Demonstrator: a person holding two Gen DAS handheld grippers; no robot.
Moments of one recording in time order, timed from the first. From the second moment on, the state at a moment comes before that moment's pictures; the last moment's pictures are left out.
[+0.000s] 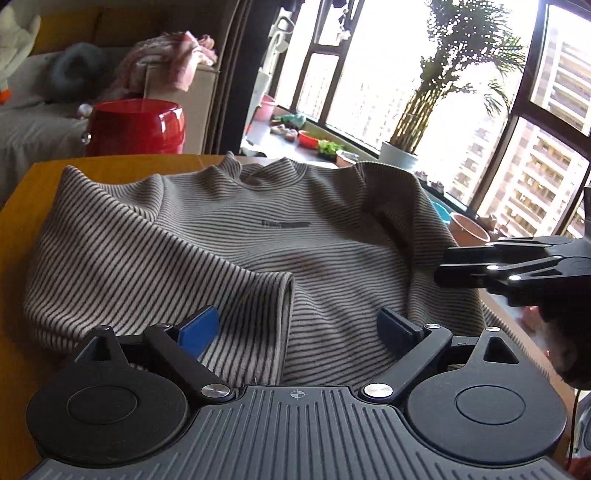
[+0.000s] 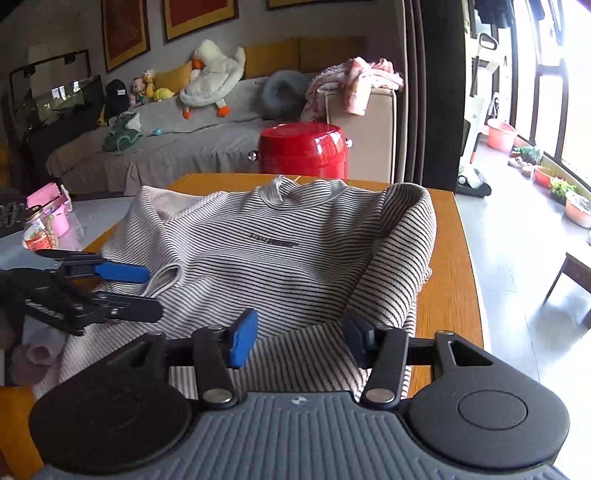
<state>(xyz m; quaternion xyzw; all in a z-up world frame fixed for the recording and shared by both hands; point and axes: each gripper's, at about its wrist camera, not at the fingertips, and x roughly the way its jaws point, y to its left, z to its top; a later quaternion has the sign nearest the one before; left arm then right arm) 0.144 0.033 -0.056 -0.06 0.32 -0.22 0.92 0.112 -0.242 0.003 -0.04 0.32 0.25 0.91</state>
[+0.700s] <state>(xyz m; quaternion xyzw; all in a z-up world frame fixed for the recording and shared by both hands) 0.114 0.030 -0.055 -0.04 0.32 -0.19 0.93 0.058 -0.232 -0.029 -0.01 0.31 0.29 0.91</state>
